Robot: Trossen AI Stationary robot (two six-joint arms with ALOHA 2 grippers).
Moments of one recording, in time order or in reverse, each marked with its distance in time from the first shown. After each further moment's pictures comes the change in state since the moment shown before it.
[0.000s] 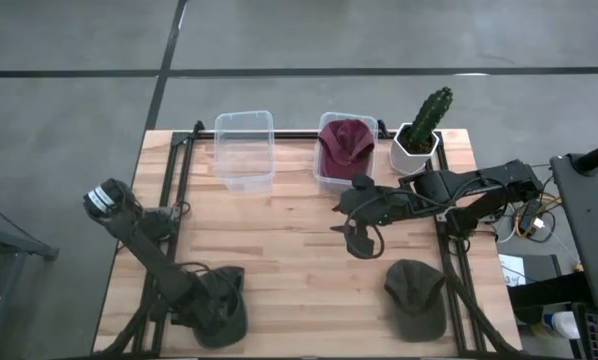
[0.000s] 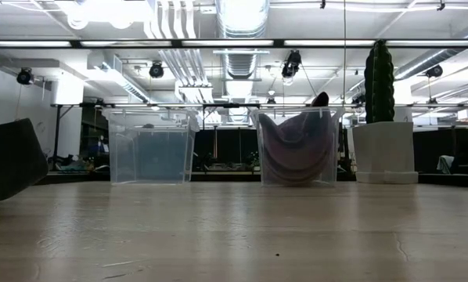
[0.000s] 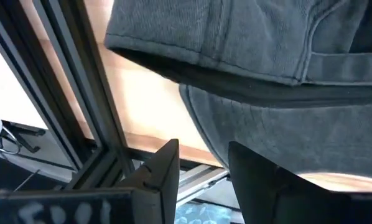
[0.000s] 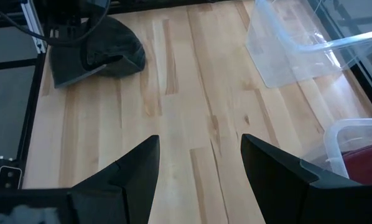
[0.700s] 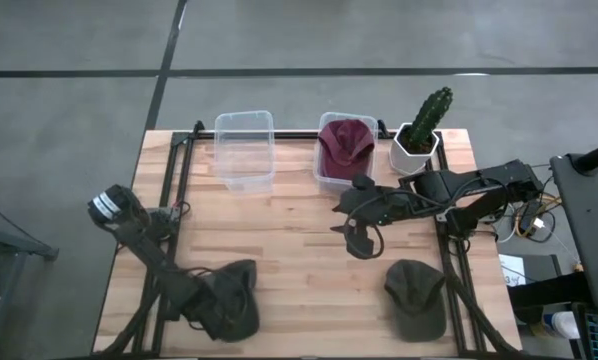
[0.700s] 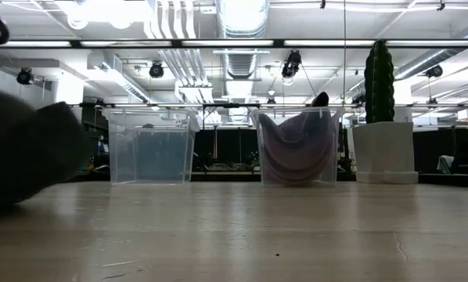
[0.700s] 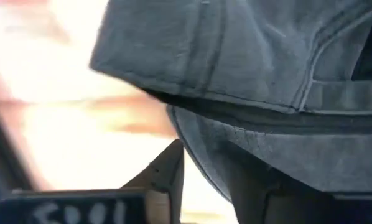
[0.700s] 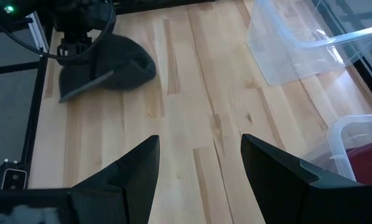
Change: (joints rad) left arm 0.016 0.069 -0.002 0.075 -0.253 0.027; right arm 0.000 0.000 0.000 0.001 -0.005 0.024
